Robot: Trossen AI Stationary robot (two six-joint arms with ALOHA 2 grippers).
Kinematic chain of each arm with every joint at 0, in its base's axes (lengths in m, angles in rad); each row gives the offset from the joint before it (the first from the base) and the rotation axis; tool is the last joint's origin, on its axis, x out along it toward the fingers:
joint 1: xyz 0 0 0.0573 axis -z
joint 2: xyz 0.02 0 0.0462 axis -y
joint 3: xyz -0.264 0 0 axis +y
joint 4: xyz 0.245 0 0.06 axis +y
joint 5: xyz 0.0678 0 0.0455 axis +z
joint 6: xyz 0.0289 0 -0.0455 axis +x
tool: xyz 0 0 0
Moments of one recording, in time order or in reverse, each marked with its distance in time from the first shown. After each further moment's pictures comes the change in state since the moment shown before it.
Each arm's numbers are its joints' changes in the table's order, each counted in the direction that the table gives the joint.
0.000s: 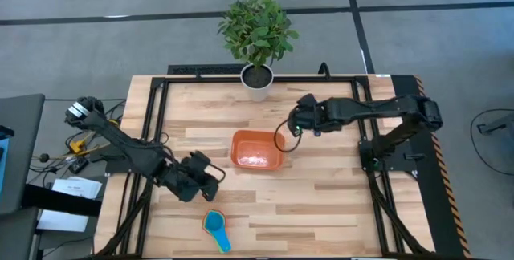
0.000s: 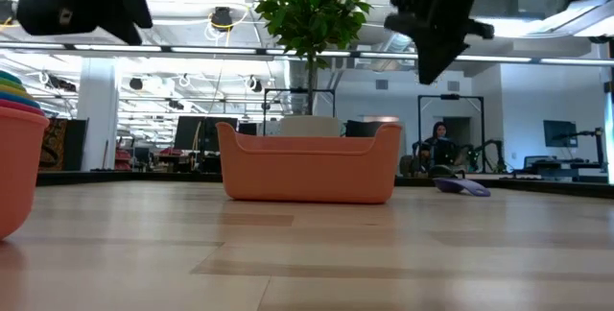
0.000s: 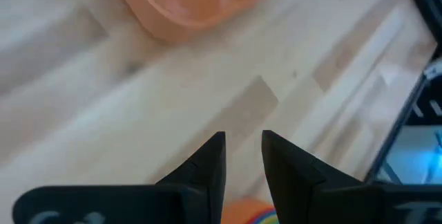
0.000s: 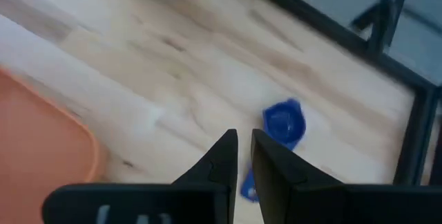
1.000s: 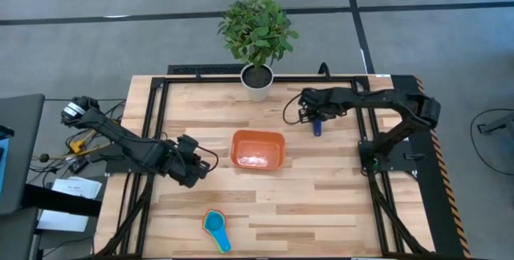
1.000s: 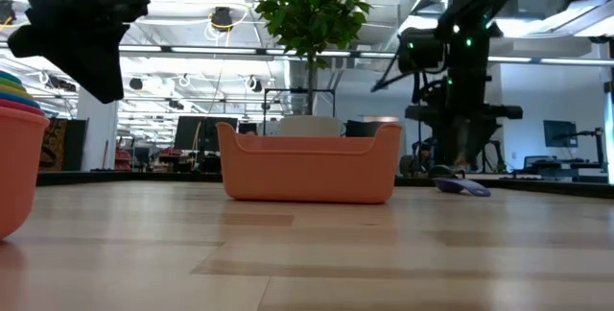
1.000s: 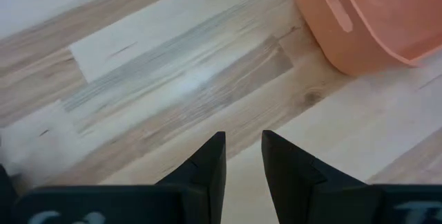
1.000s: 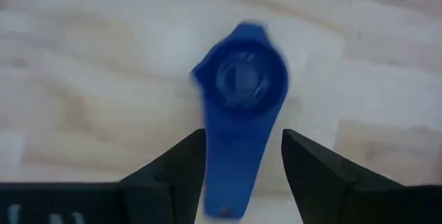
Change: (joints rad) left arm -0.115 0.069 0.092 0.375 0.062 -0.072; right arm 0.413 -0.014 0.379 -0.354 0.338 0.019
